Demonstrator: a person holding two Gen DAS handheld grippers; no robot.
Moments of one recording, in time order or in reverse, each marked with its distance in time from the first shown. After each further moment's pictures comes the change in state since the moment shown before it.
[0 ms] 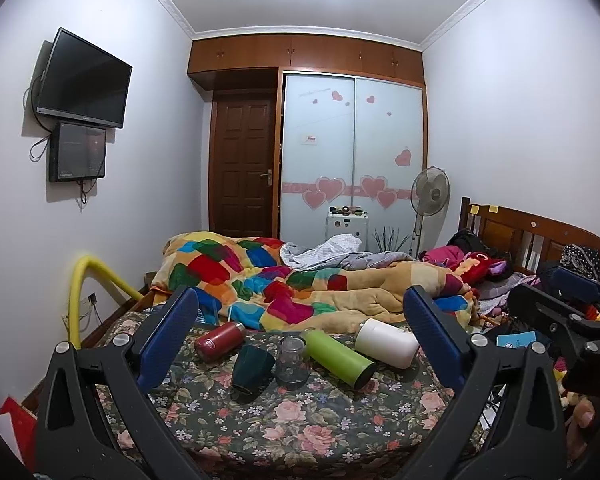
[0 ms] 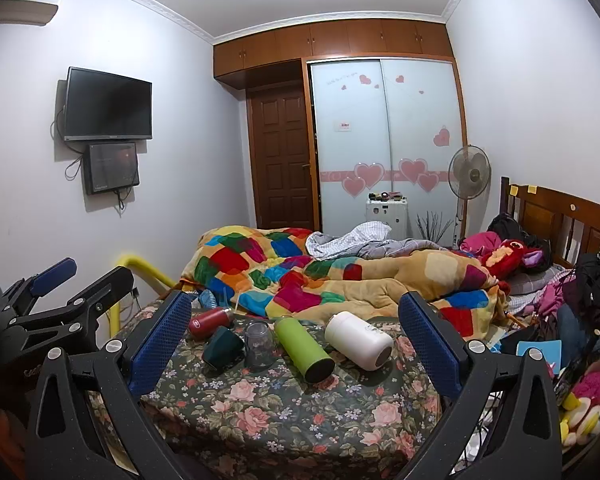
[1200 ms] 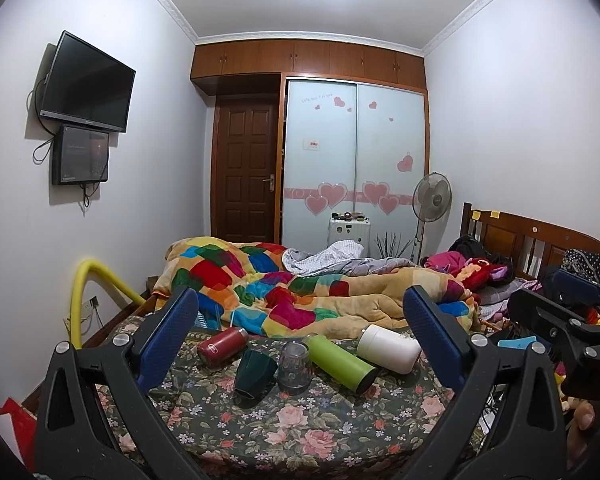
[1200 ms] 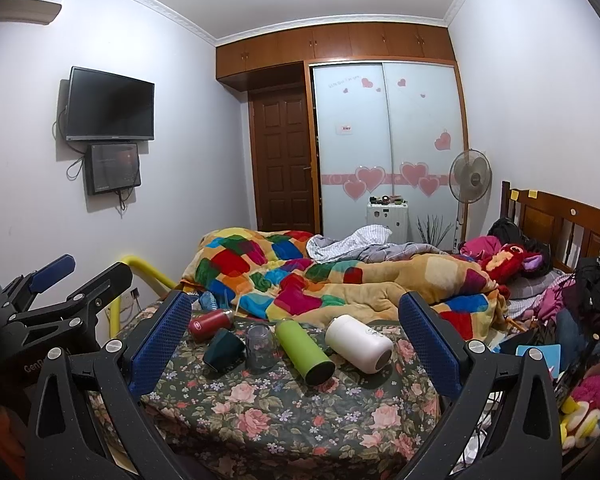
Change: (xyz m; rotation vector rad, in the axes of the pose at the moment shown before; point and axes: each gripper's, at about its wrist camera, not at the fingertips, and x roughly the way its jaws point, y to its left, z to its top) left arm -0.005 0.000 -0.002 0.000 -0.024 0.006; right arm -0.001 0.000 0.002 -0.005 -0.004 0.003
